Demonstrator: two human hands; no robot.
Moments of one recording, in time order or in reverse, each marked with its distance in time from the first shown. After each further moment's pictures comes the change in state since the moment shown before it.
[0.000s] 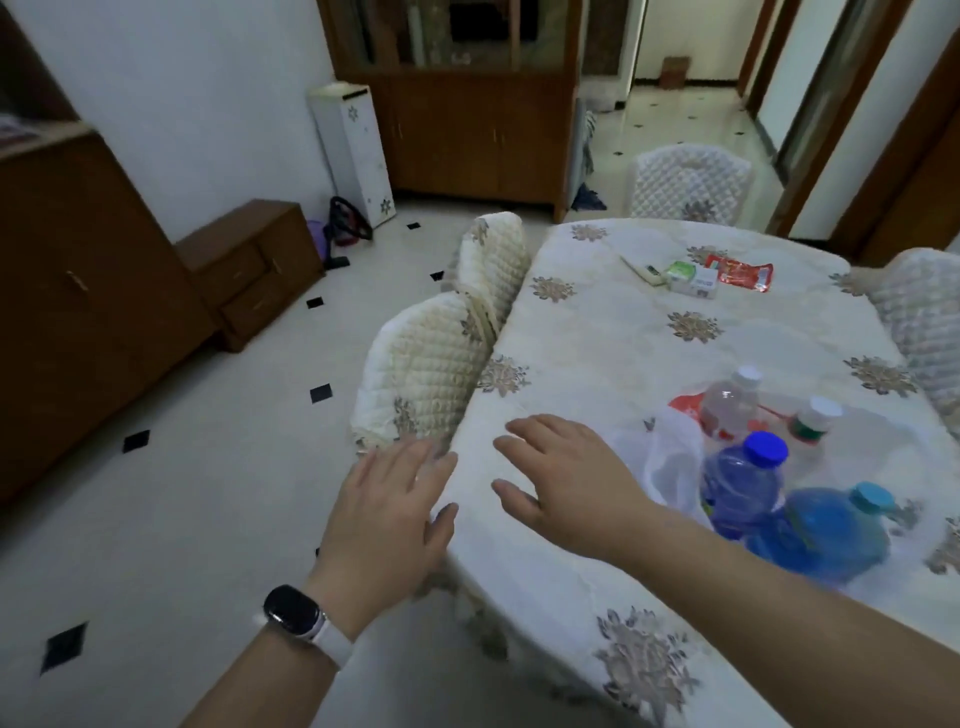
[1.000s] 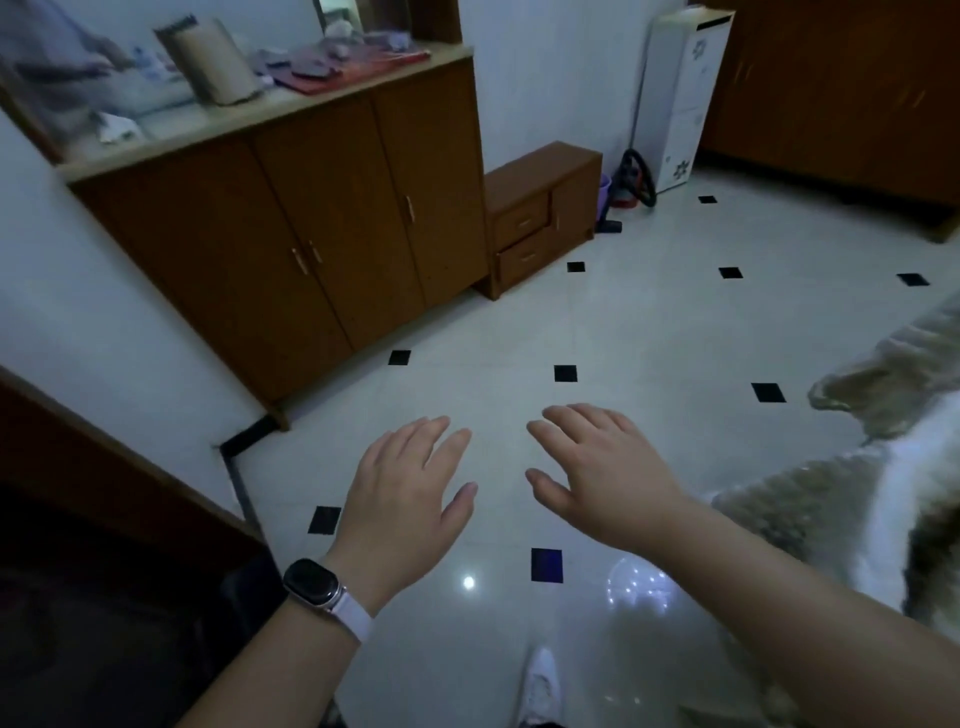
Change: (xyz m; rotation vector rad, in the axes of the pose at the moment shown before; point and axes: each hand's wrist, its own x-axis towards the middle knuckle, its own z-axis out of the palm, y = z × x) left_hand -0.096 -0.470 -0.062 0.211 -0.147 -0.559; right_hand 0.411 -0.322 0.175 0.099 -0.013 -0.438
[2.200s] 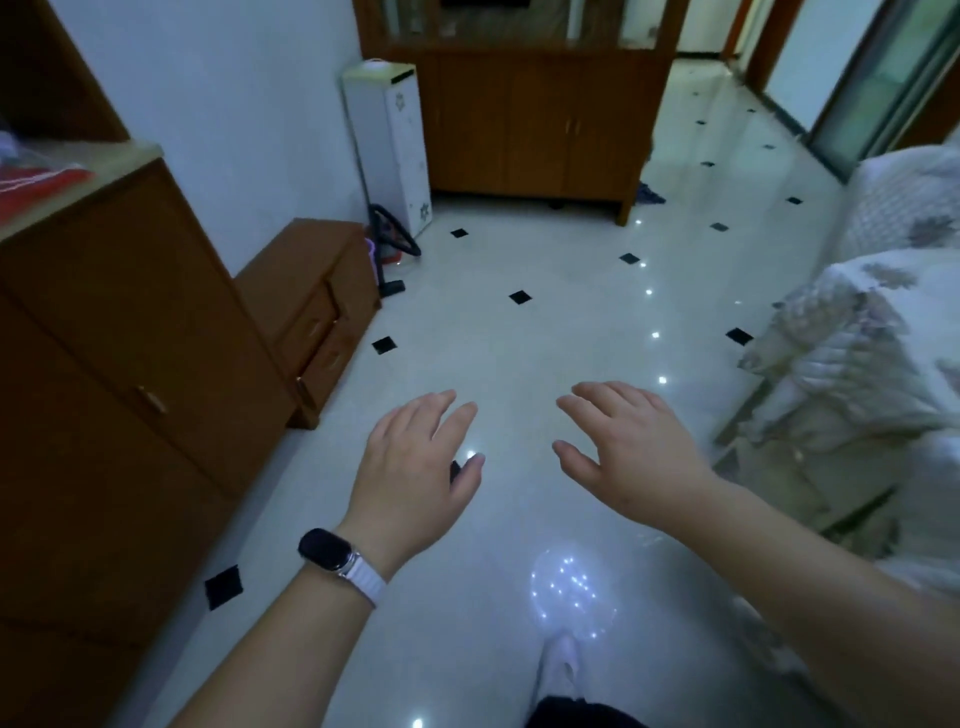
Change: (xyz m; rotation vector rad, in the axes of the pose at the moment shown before) left_hand 0.533 -0.180 0.125 -0.362 0.144 0.646; right_hand 0.357 0.180 0.053 -0.306 0.128 0.691
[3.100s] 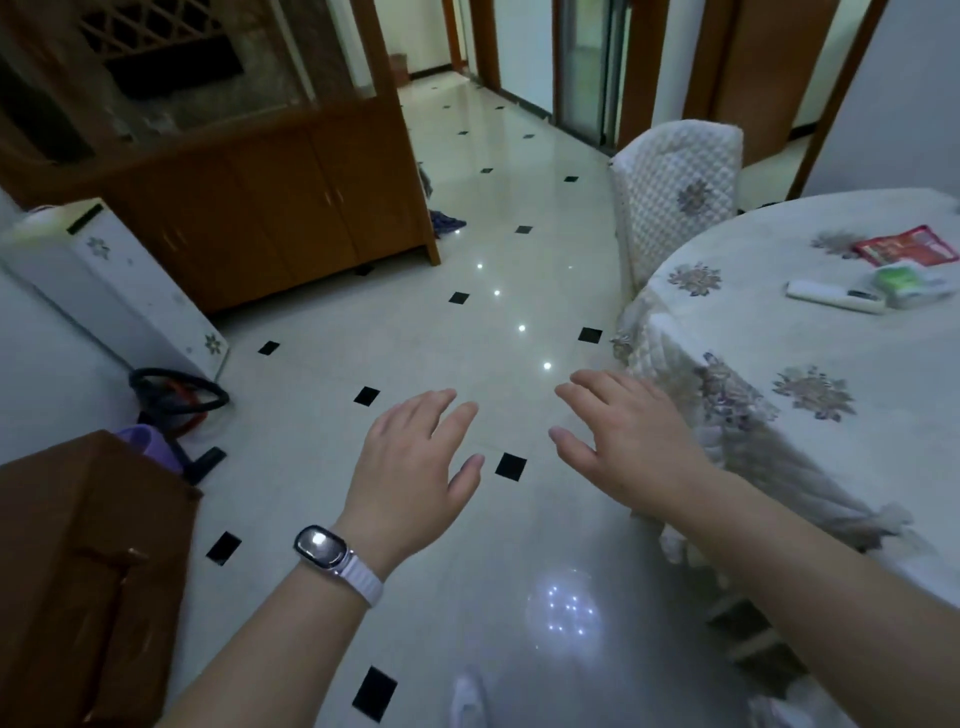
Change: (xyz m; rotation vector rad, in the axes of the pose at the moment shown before) left_hand 0.467 0.123 0.225 -0.111 -0.097 0.543; right_hand 0.157 0.391 0.045 -0.093 0.075 0.557
